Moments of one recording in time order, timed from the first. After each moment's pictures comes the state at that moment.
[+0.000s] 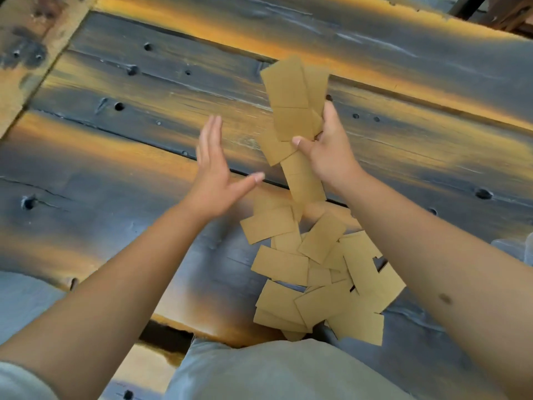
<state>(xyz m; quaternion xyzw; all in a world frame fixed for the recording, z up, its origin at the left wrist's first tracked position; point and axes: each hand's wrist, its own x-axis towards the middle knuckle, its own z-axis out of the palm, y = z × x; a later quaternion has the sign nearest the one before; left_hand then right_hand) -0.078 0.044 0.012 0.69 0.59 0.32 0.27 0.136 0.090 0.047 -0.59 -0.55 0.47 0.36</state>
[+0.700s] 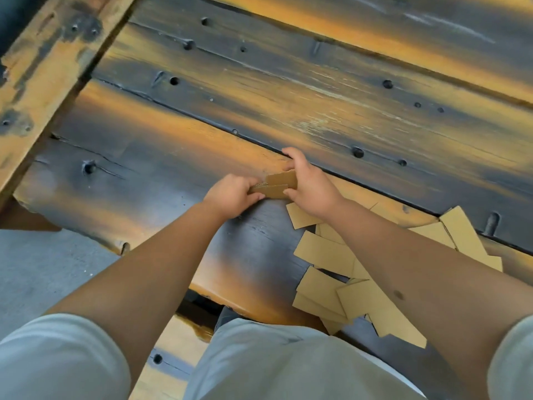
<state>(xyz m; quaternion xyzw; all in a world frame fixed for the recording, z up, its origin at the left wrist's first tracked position) -0.161 0.013 -0.058 0.72 0.62 0.03 0.32 0.047 0.041 -0.053 -0.52 -0.77 0.36 0.11</state>
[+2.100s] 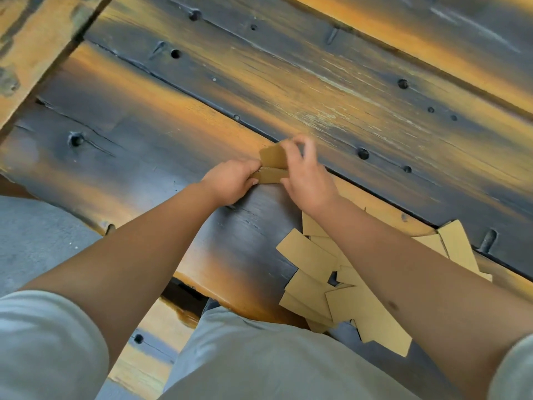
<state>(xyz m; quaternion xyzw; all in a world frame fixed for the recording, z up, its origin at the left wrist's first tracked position) -0.165 0.031 -0.077 0.75 0.57 0.03 0.32 0.036 0.046 -0.046 -0.51 -0.83 0.20 0.07</state>
